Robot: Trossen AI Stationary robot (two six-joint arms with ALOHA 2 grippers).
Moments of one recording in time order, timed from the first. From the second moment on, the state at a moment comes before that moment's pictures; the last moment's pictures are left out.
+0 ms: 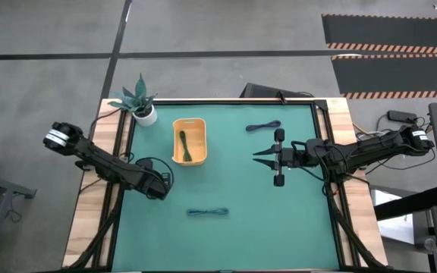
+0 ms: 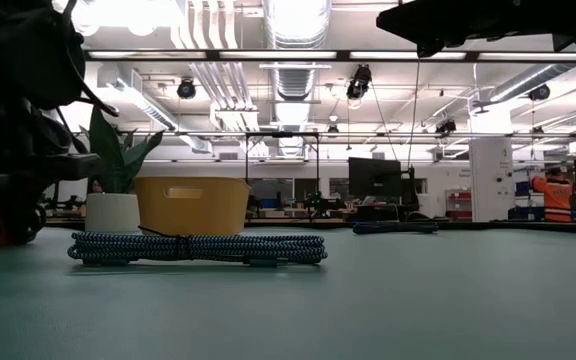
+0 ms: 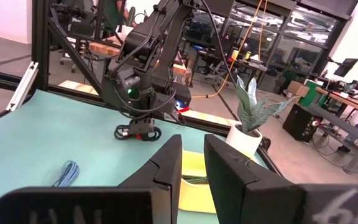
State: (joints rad) left arm -0.39 1.35 0.58 -0.90 -0.24 -2.04; right arm 0.09 1.01 0.47 0.53 0.11 -0.27
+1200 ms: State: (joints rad) left arm -0.27 1.27 1.15 -1.34 -0.35 -1.64; right arm 0.09 1.01 0.47 0.53 0.11 -0.26
